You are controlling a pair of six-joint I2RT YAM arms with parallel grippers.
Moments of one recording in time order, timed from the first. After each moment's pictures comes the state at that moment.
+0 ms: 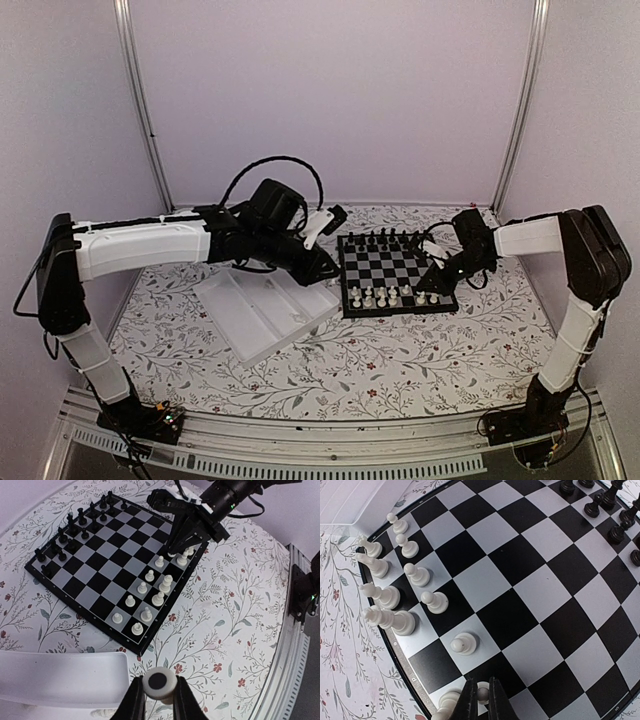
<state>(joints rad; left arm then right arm) -0.88 1.72 1.36 -0.36 0.21 -0.06 0.28 1.82 1.05 -0.34 -0.52 -0.60</state>
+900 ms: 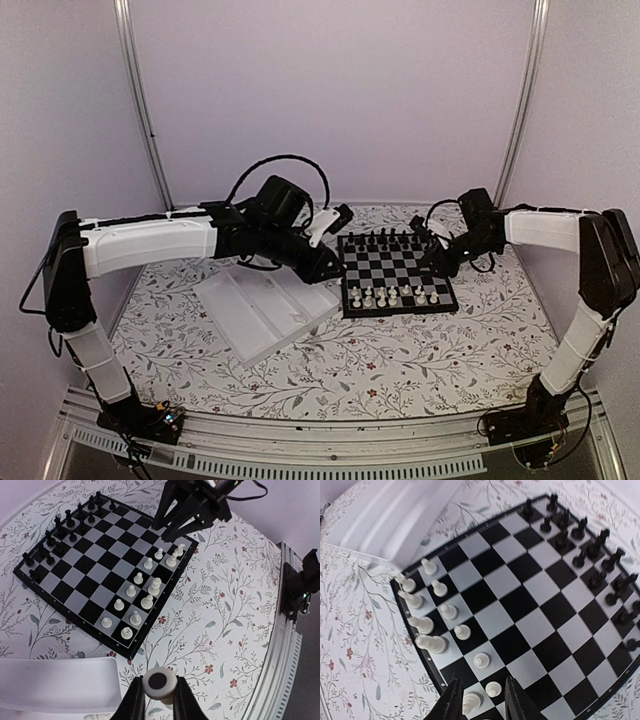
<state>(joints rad) -0.88 1.75 1.40 -0.38 0.26 -0.06 0.28 1.76 1.13 -0.43 -0.57 -0.58</state>
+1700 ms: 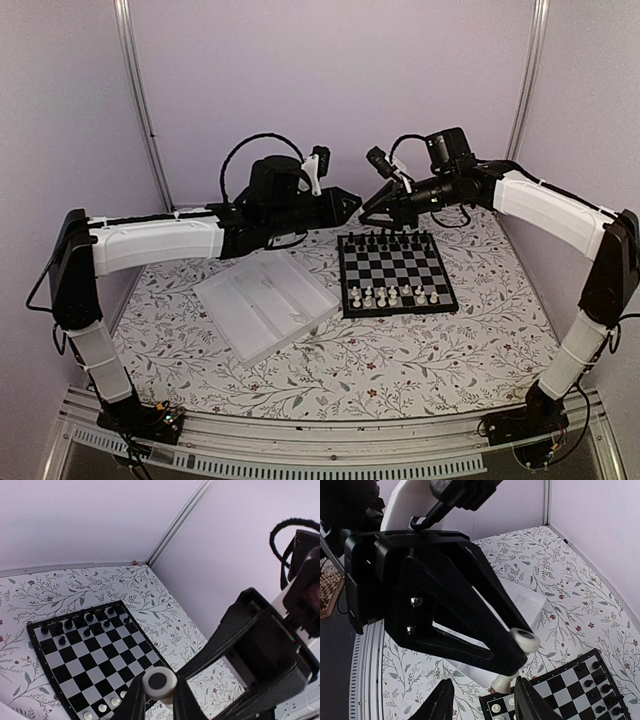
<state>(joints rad) -0.88 1.79 1.42 0.14 0.01 -0.58 0.54 1.69 1.53 -0.48 -0.76 -0.33</state>
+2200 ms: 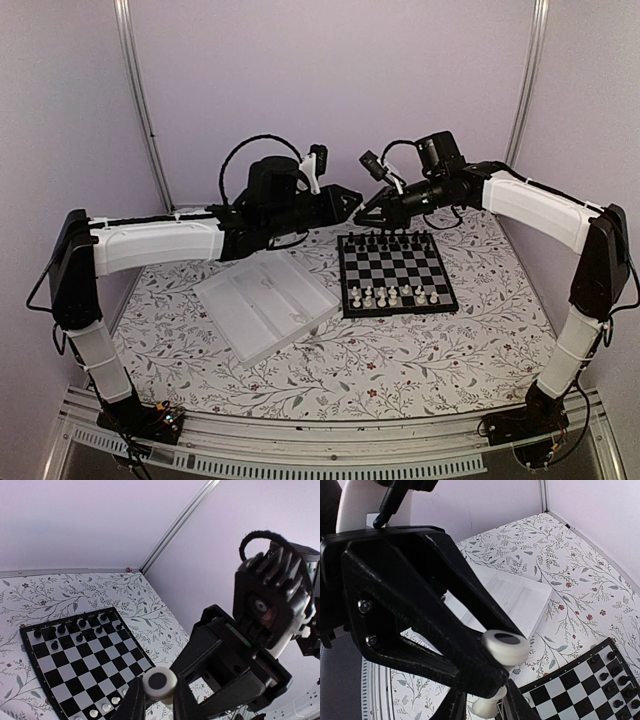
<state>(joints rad) -0.88 1.79 1.40 0.22 0.01 -0.63 0.56 1.77 1.58 -0.48 -0.77 -0.23</state>
